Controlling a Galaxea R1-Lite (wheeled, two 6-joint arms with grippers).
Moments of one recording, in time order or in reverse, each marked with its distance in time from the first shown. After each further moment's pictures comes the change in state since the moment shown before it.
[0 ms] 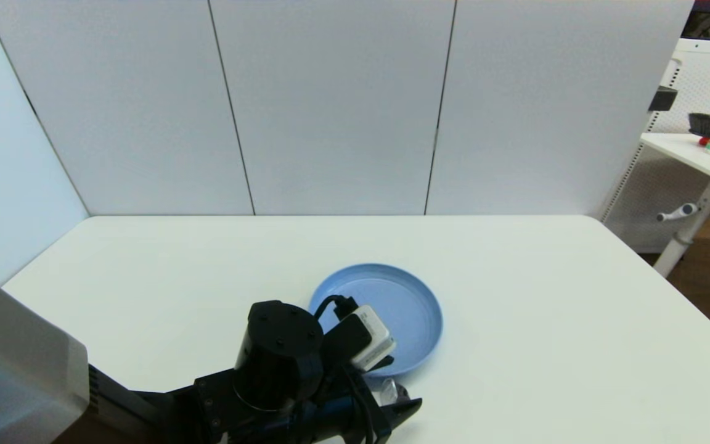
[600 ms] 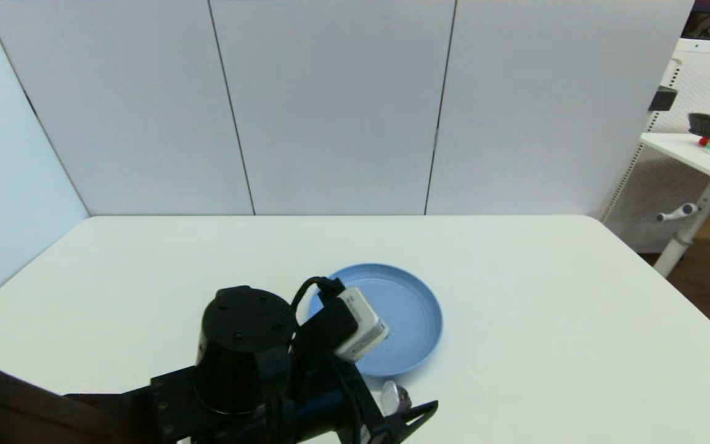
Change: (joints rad) left arm -0.031 -0.160 0.007 0.042 0.016 0.005; right arm 0.000 0.000 0.000 0.000 0.000 -0.001
